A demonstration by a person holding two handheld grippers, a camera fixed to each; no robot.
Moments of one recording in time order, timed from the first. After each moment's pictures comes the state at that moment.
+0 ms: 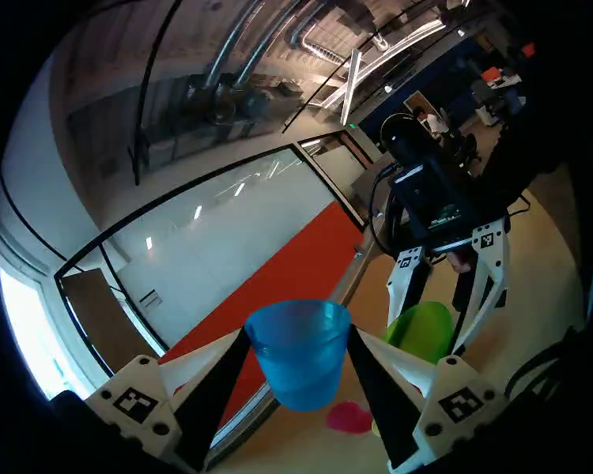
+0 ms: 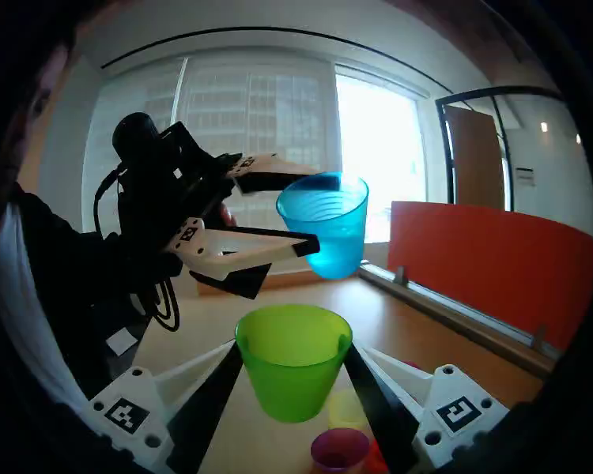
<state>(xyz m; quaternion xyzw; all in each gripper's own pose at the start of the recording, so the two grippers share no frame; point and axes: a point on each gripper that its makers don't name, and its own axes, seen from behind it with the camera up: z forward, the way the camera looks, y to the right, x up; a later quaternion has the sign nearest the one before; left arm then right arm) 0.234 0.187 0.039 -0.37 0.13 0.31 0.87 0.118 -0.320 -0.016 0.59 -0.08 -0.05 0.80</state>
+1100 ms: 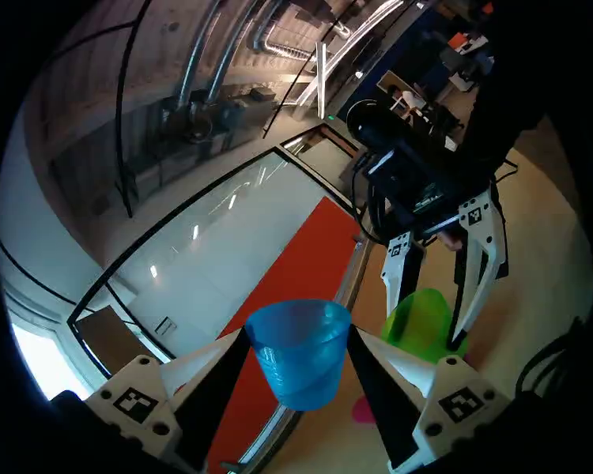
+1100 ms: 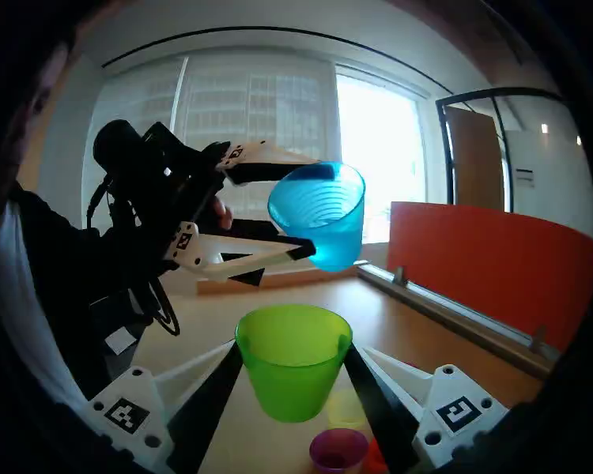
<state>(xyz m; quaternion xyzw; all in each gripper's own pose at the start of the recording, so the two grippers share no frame) 0.237 0.193 0.029 -0.36 0.16 0.39 0.83 0.118 -0.321 -0.015 0.59 -0.08 -0.05 0.80</state>
